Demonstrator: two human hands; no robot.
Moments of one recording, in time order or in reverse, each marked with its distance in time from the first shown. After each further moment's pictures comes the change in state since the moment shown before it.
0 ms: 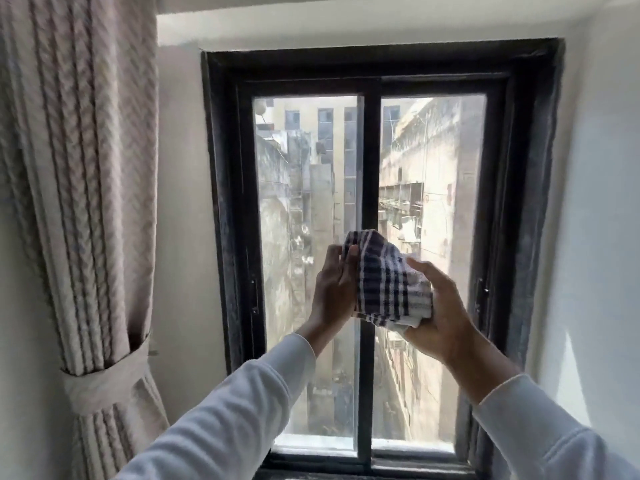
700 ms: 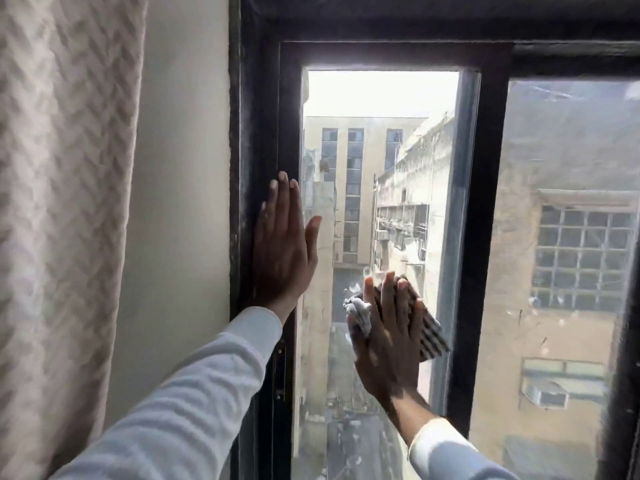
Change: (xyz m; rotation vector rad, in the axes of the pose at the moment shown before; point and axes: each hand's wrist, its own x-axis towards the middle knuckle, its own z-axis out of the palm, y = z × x) left_hand 0.261 -0.114 -0.173 1.040 0.521 0.612; right_hand 0.316 0.167 -0.032 -1.879 0.621 -1.017
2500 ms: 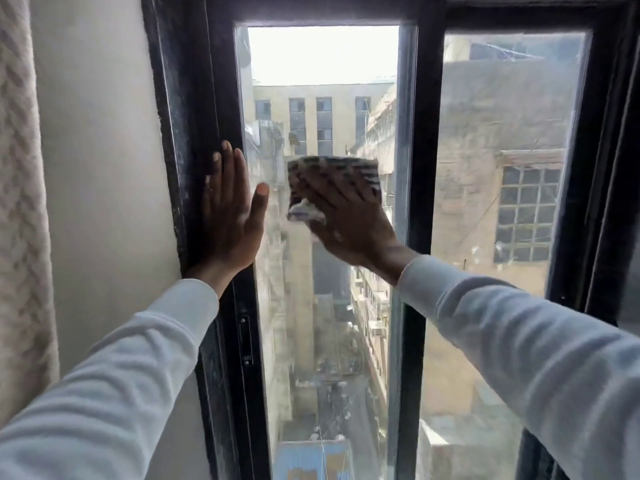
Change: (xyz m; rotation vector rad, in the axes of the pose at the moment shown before) left_hand 0.003 -0.006 -0.017 -0.214 -0.284 -0.043; right_hand 0.150 0.014 -0.058 -0.230 0.037 -0.563
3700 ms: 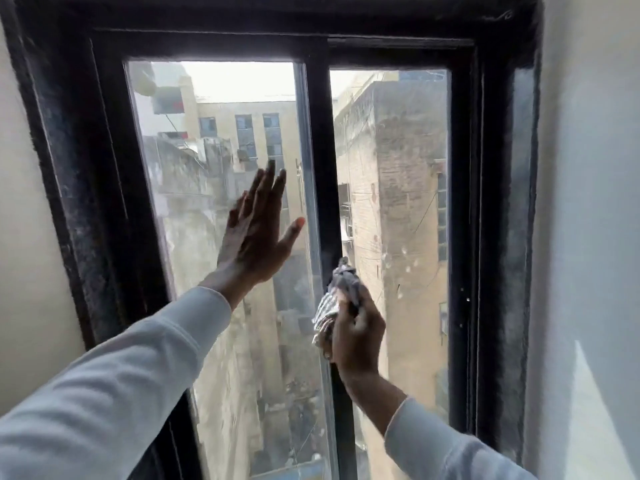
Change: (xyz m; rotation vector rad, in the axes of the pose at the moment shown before) left_hand 0.004 0.137 0.057 0.034 -0.161 0.321; right_hand -0.167 -0.034 -0.070 0.747 0.384 1.253
